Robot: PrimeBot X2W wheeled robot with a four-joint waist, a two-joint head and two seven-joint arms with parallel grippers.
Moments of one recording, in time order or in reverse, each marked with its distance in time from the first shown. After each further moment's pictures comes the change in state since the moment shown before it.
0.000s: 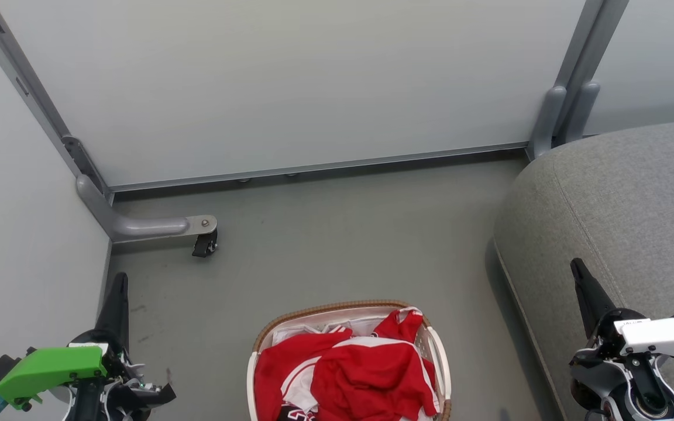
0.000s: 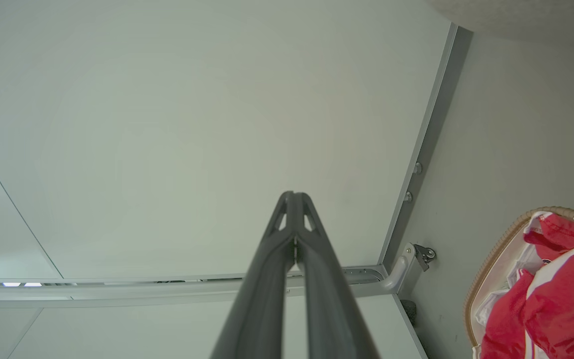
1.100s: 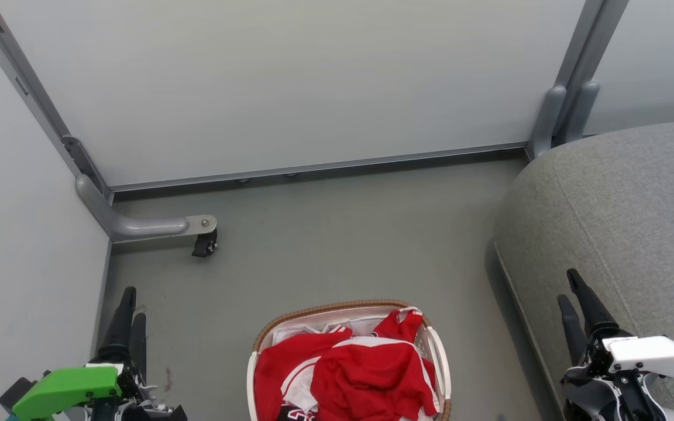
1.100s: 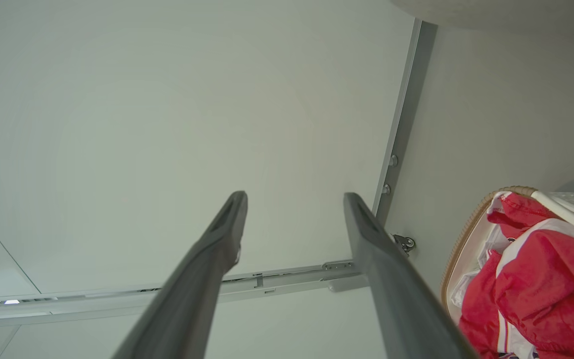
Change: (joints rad) left arm 0.042 -0.008 -0.021 0.045 0.003 0.002 -0.016; right arm 0.028 0.016 0.013 0.045 -0.003 0.000 -0.015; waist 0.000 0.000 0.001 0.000
